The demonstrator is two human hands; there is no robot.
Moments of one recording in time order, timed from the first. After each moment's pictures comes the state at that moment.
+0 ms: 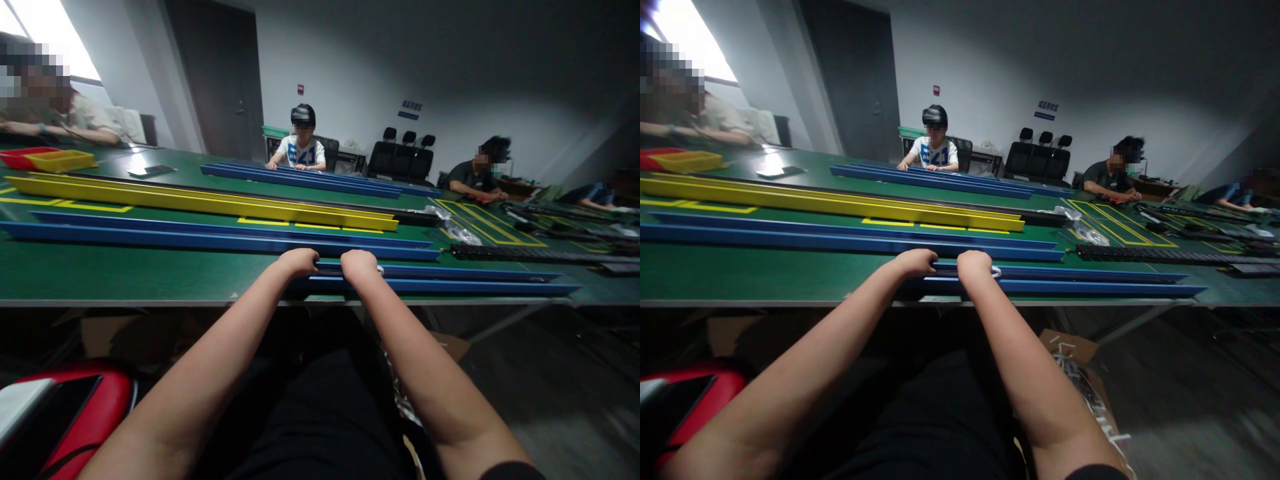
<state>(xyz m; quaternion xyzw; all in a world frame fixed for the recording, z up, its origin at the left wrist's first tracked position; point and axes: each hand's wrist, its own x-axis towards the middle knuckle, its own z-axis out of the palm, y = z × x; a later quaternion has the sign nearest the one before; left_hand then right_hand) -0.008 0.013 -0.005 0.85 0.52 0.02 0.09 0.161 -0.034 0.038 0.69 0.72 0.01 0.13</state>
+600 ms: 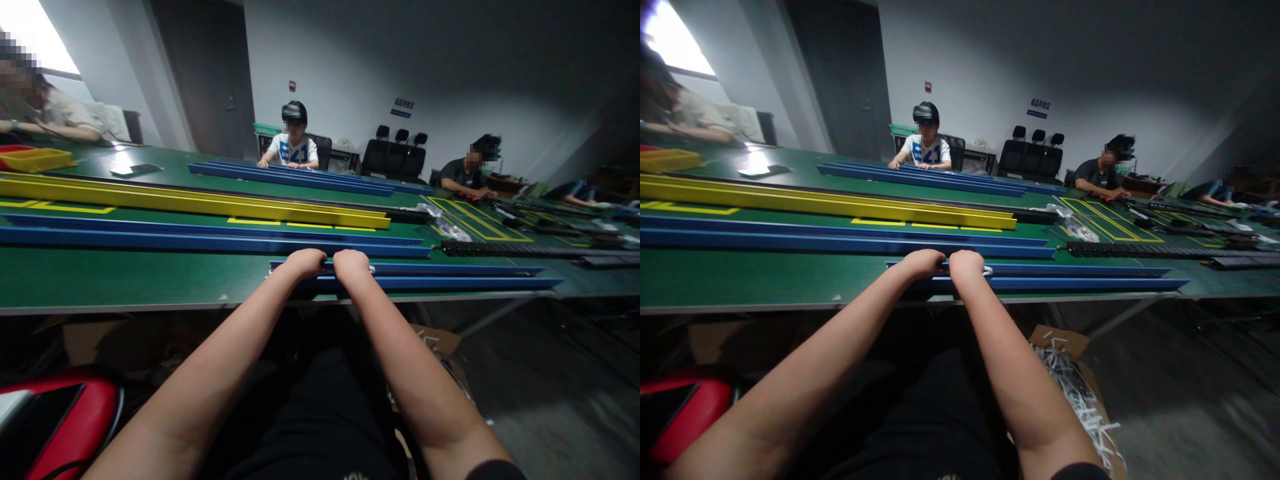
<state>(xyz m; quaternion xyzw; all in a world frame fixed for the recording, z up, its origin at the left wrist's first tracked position) 0.033 0.009 -0.007 0.89 0.46 0.04 0.07 0.163 -0.042 0.043 0.69 0.71 0.00 0.11</state>
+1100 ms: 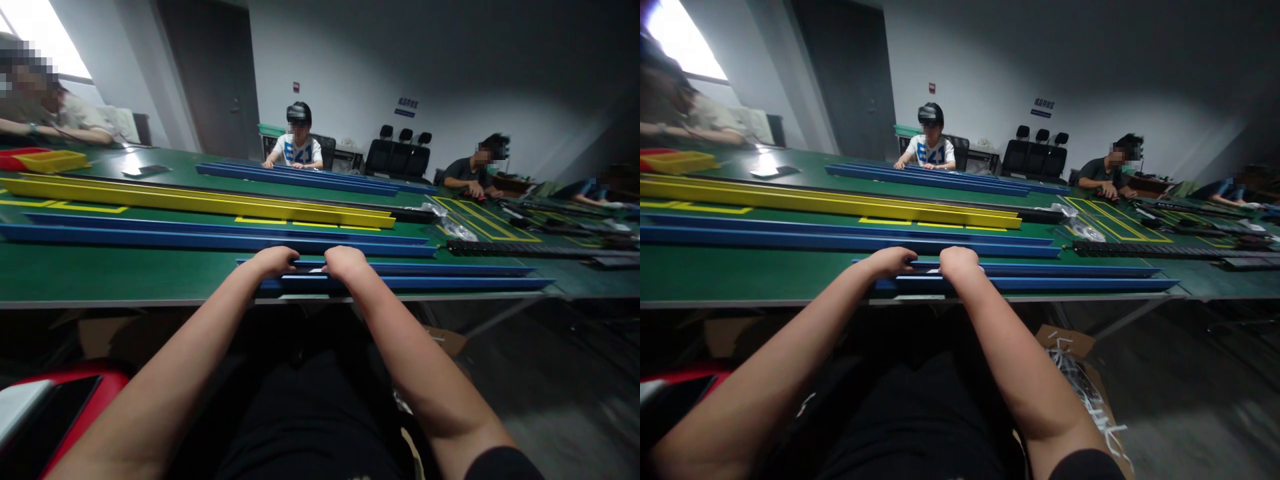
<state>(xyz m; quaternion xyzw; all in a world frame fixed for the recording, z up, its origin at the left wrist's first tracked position) -0.067 0.005 -0.004 0.87 0.49 0.01 0.06 0.137 -0.047 0.056 0.63 0.77 -0.01 0.10</state>
